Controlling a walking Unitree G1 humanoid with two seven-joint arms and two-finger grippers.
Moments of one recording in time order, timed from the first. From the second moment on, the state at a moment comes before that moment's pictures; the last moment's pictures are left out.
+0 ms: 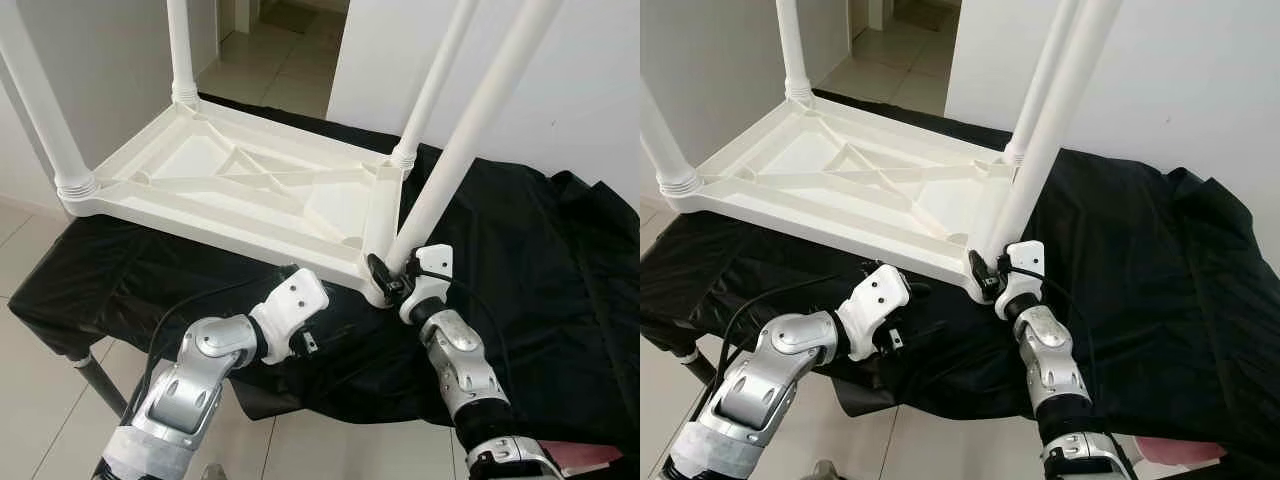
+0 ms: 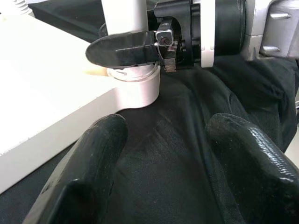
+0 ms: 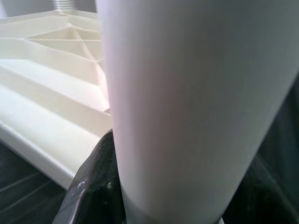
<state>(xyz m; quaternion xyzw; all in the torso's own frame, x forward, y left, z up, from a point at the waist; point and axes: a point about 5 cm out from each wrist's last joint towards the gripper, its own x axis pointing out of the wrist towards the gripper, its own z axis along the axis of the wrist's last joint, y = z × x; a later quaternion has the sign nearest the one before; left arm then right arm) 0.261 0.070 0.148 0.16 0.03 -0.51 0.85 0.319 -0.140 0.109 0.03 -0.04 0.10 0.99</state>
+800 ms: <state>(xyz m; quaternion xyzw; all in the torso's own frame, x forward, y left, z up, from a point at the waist) 0.260 0.064 0.145 0.16 0.03 -0.51 0.84 0.299 -0.125 0.115 0.04 -0.04 0.02 1.00</state>
